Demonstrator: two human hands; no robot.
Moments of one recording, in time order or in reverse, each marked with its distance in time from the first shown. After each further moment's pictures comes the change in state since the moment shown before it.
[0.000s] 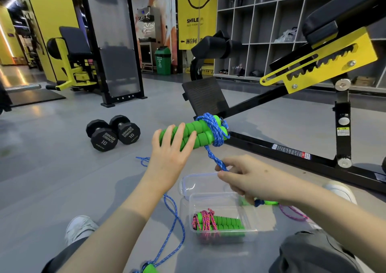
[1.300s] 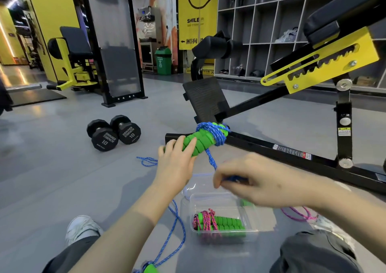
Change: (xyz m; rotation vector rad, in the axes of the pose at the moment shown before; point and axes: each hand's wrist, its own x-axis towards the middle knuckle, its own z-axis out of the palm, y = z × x) left_hand -0.003 0.022 0.008 -0.317 -0.280 -0.265; right_hand -0.008 -0.002 -0.016 -0.458 0.024 -0.592
